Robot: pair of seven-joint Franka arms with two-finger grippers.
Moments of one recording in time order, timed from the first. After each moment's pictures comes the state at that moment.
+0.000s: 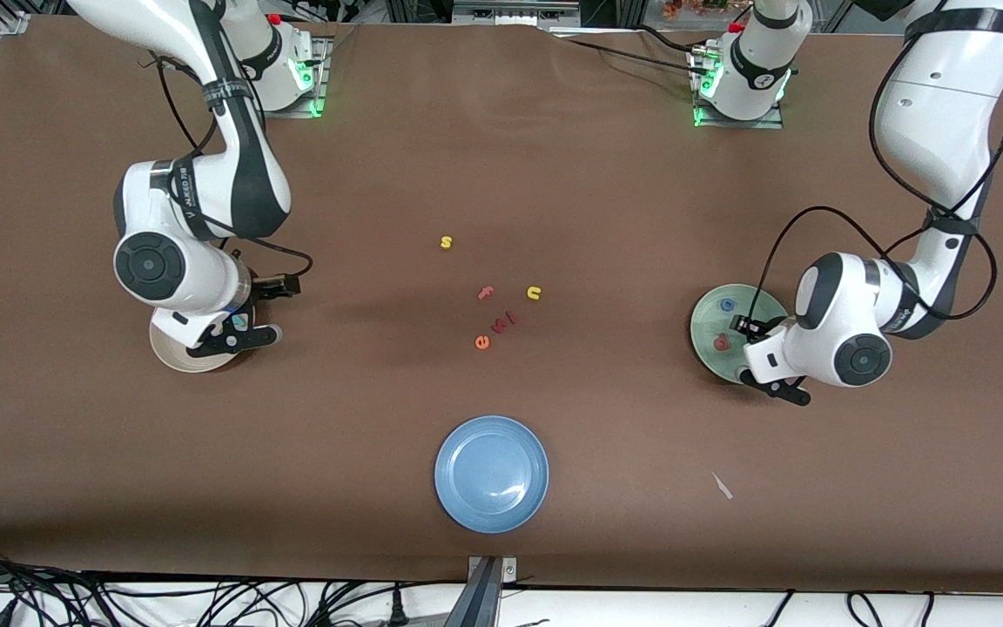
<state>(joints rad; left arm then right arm) 0.12 0.67 -0.23 -1.67 0.14 1.95 0.19 0.62 0.42 -0.41 -1.73 0.10 1.86 -0.02</state>
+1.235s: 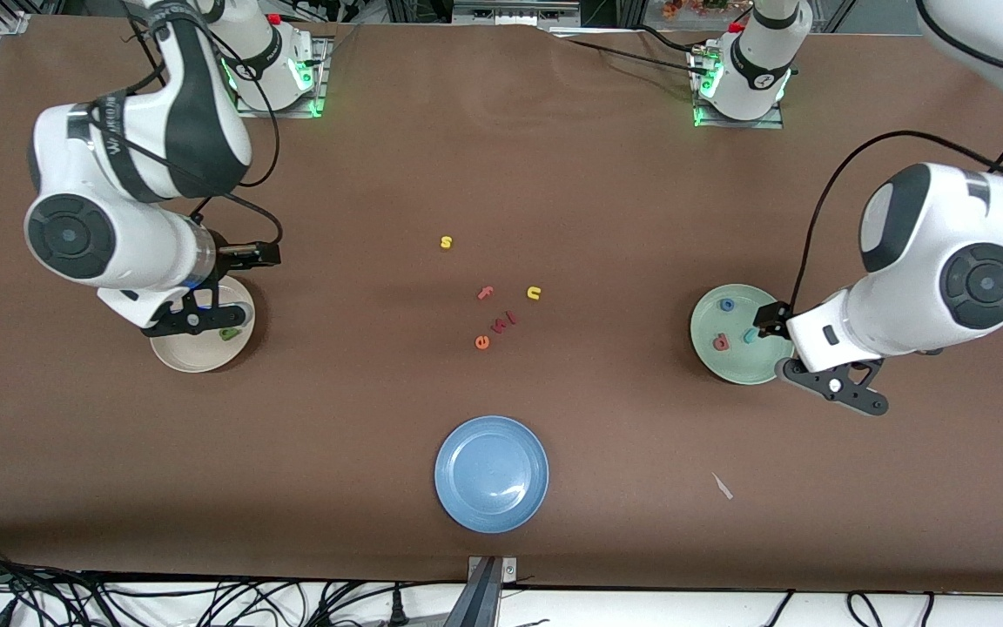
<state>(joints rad) 0.07 0.49 -0.29 -1.34 0.14 1.67 0.18 0.47 0.37 -0.27 -1.49 0.10 1.51 0.03</state>
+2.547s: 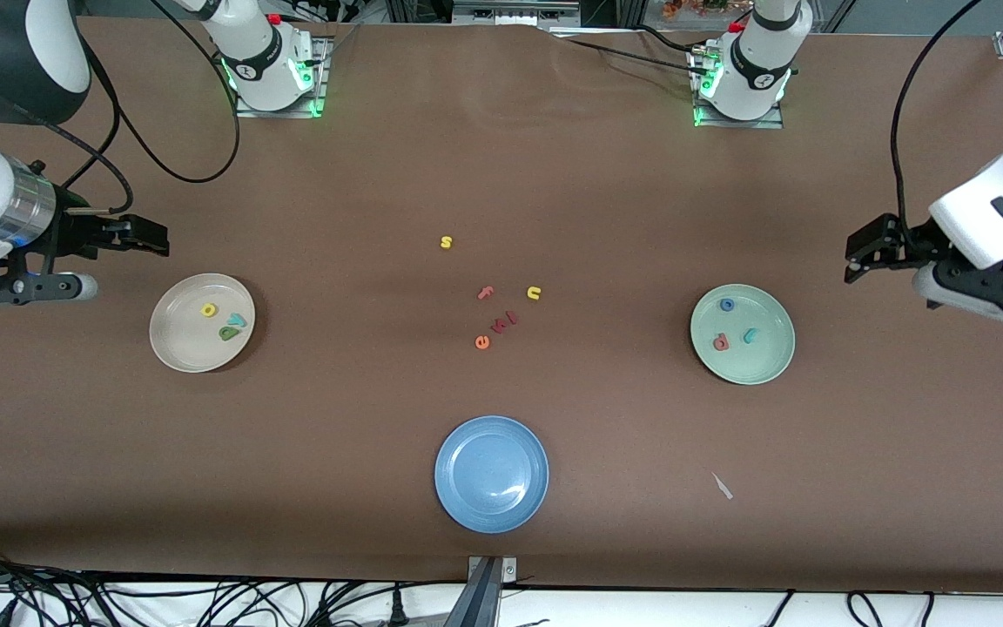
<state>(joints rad) 0.04 0.24 -0.18 -1.28 0.04 1.55 0.17 0.13 0.21 -0.05 -1.48 0.00 1.53 0.03</state>
